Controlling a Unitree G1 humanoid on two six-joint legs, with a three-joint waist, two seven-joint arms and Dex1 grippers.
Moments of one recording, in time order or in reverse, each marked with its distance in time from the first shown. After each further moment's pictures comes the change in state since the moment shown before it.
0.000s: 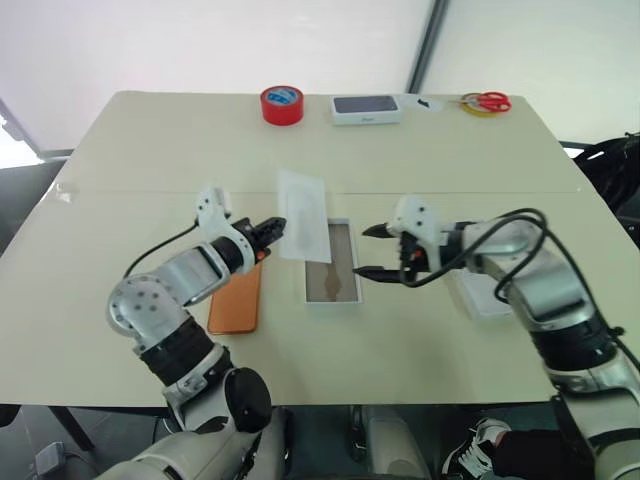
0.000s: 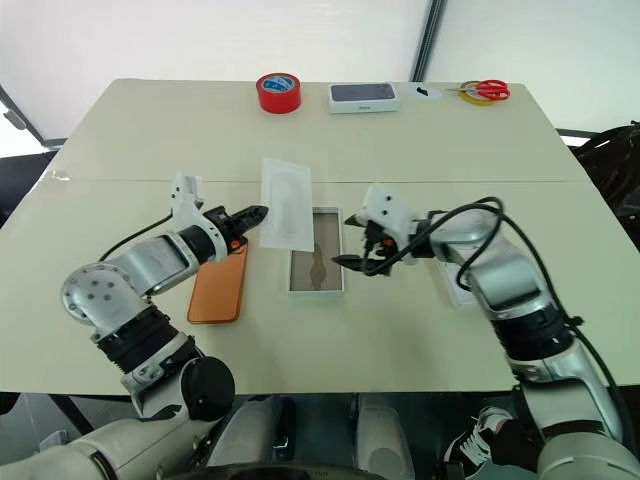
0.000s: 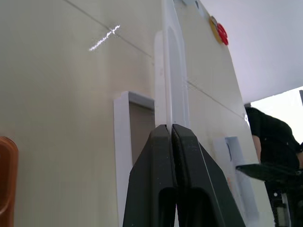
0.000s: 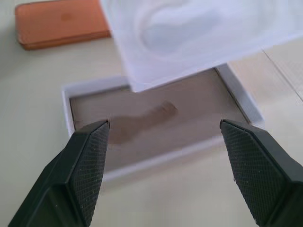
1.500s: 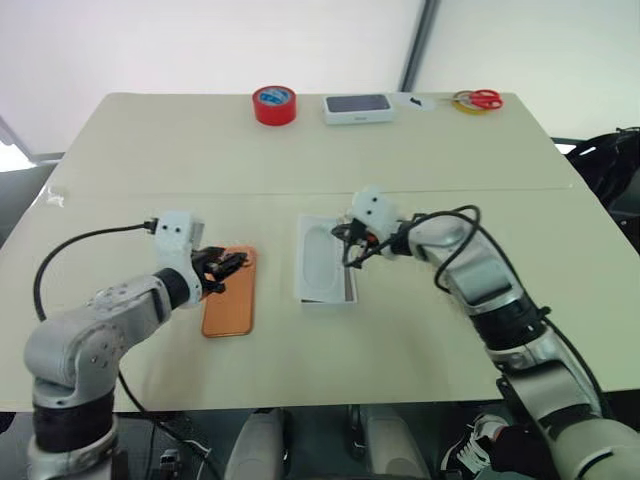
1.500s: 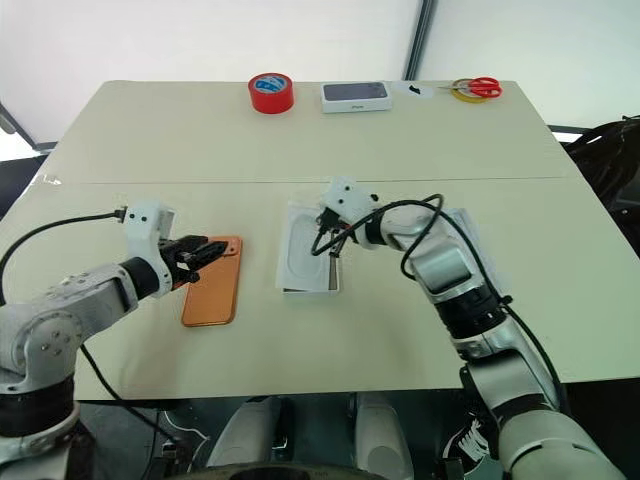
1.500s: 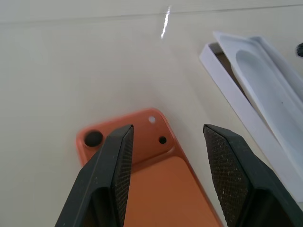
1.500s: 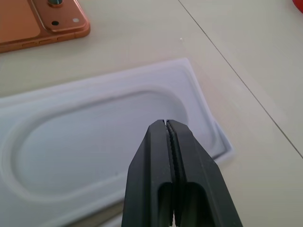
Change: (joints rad) left arm 0.528 0.773 -0.527 -0.195 0.098 -0.607 -0.397; right arm -0.194 0.327 0.185 0.232 -0.232 -0.005 -0.268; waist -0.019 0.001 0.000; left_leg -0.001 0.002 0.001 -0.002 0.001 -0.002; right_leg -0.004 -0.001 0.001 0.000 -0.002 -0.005
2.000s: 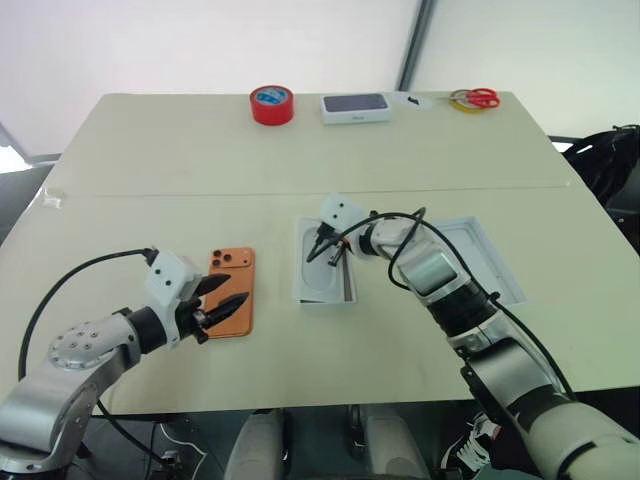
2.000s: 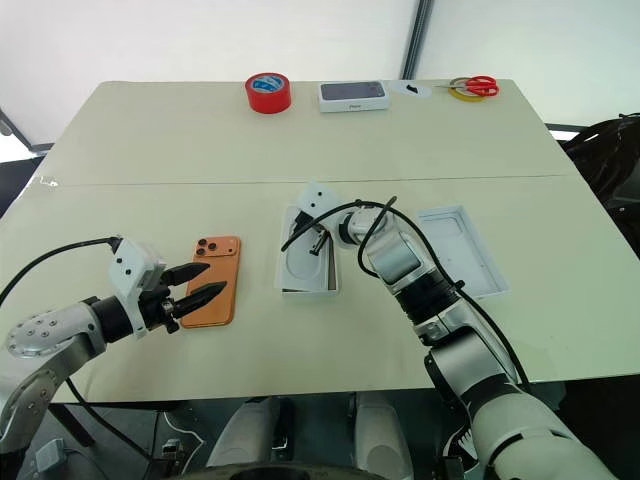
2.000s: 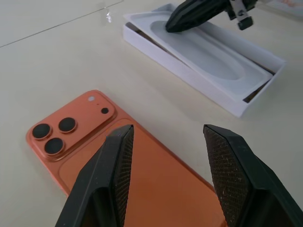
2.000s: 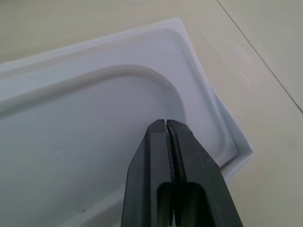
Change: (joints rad) left arm 0.295 0.114 0.006 -0.055 0.080 -0.335 -0.336; right arm -0.079 0.102 0.068 0.211 -0.134 0.042 -0.115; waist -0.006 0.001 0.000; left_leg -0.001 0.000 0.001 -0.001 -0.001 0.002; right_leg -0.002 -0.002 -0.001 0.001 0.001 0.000
